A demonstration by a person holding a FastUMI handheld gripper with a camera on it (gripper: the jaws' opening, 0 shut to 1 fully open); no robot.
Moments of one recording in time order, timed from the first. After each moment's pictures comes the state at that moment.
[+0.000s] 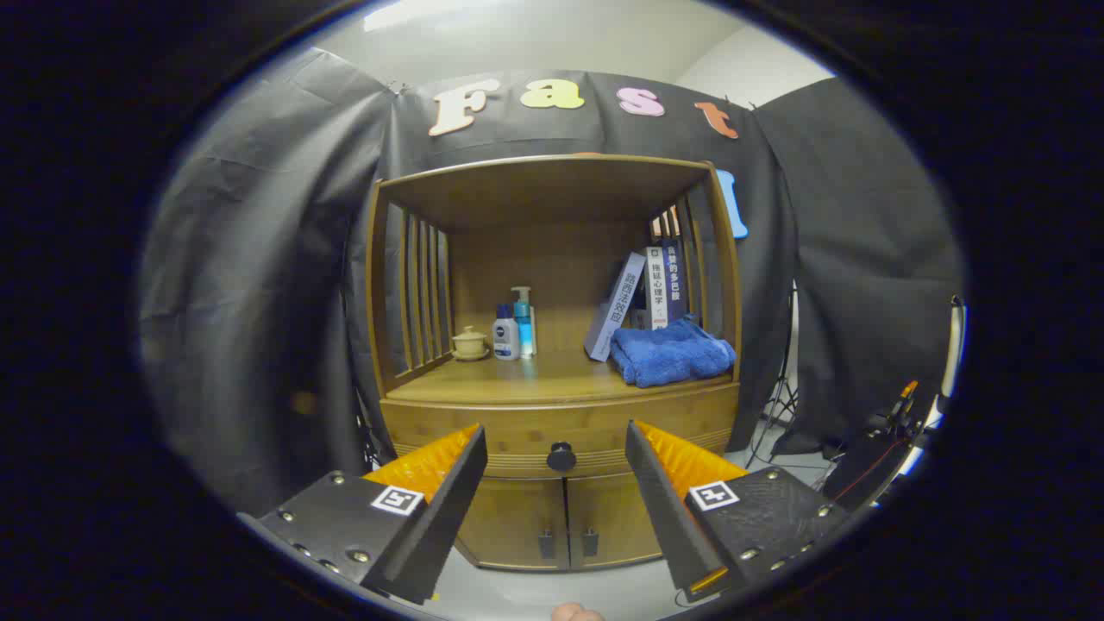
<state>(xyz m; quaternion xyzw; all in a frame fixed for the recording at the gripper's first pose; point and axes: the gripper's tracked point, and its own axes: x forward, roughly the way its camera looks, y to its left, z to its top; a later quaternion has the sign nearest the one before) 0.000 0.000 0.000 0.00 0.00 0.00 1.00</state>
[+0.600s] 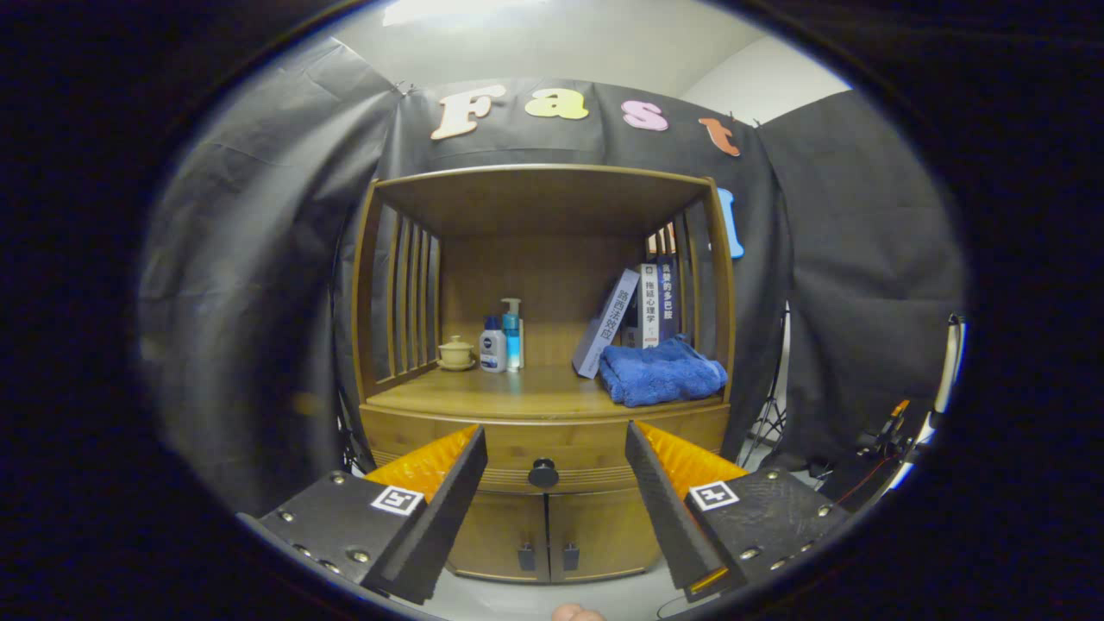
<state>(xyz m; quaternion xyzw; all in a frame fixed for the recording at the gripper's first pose) 0.023 -0.010 0.000 -0.04 -0.03 -0.01 1.00</state>
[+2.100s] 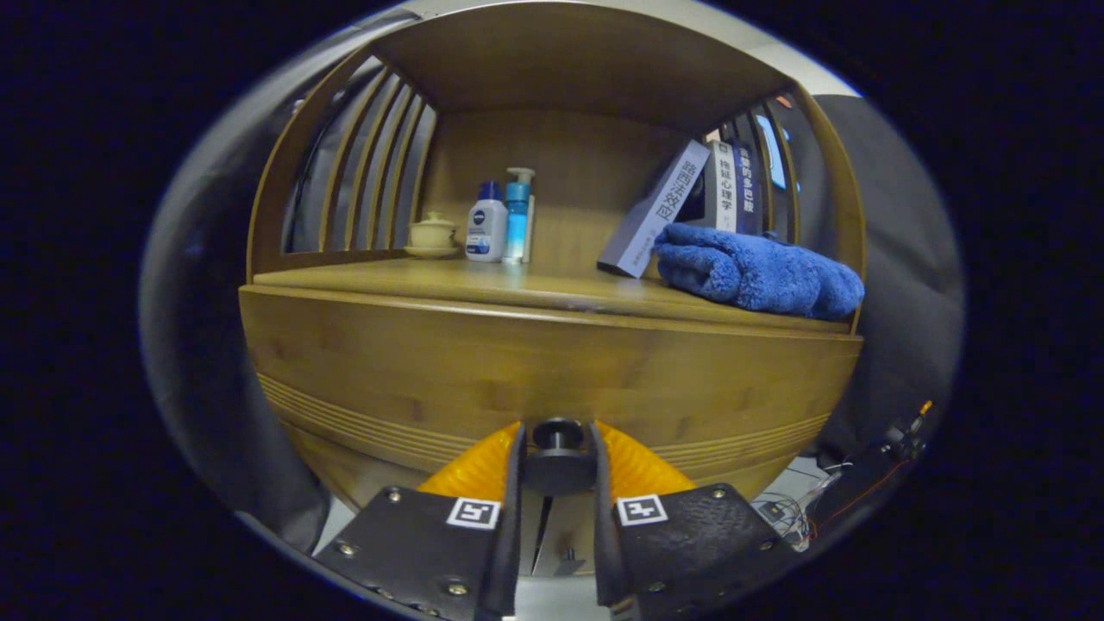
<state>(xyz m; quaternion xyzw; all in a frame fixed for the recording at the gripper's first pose) 0.200 -0.002 -0.141 -0.07 0.08 0.00 0.99</state>
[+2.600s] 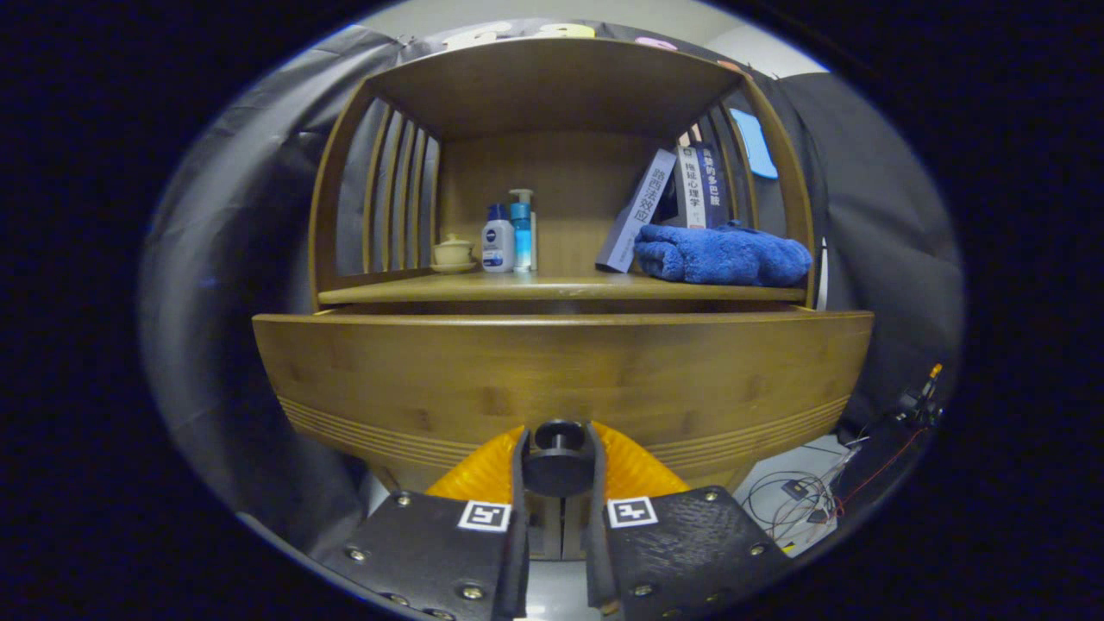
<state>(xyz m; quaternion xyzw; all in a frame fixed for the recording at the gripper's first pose) 0.100 -0.007 -0.143 -0.04 0.08 0.02 1.00</state>
